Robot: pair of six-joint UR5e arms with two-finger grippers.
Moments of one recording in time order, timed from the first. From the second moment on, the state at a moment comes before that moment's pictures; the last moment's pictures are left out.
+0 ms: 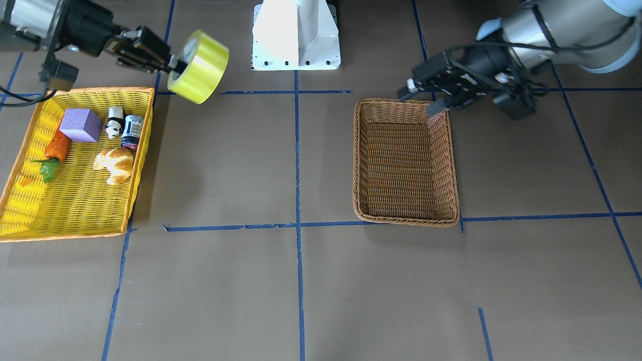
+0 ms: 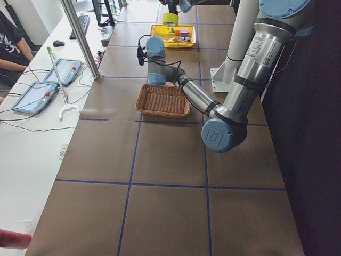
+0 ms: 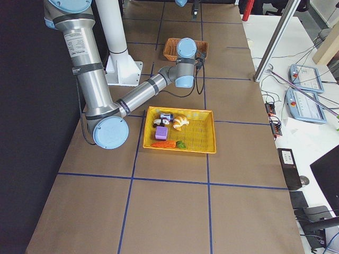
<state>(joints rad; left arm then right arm) -0.91 -1.96 -1.83 -2.55 -2.39 -1.73 0.90 -1.30 1.94 -0.46 2.44 2.03</state>
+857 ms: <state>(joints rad) -0.70 -1.97 -1.86 -3.13 -1.95 -2.24 0.71 -1.31 1.93 -0.07 2.23 2.18</state>
